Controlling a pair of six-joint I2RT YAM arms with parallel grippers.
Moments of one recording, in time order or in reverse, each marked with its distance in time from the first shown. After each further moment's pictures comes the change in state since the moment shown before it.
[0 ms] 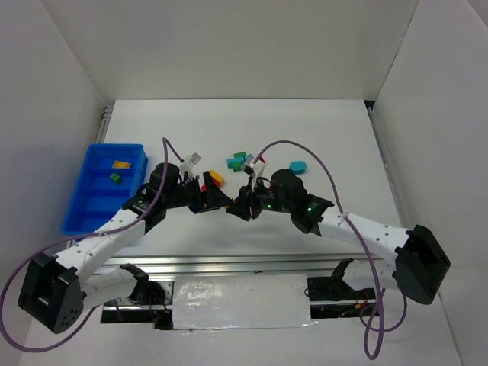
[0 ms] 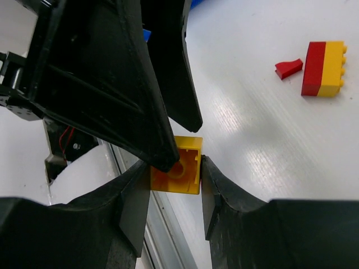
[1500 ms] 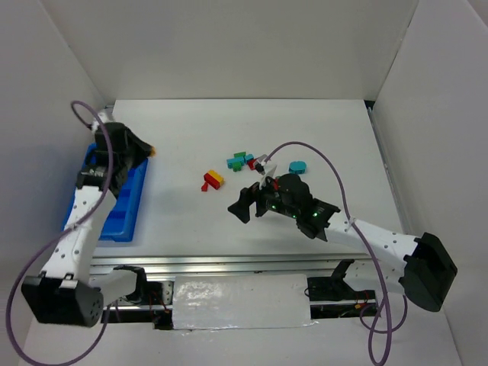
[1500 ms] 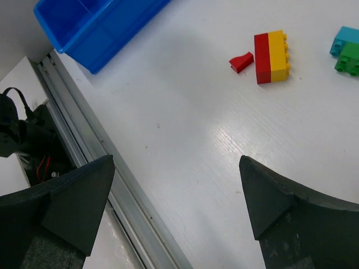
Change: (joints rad) left arm 0.336 -0.010 0.418 -0.430 -0.644 0.121; right arm 0.006 -0.071 -0.060 0.022 0.202 0.076
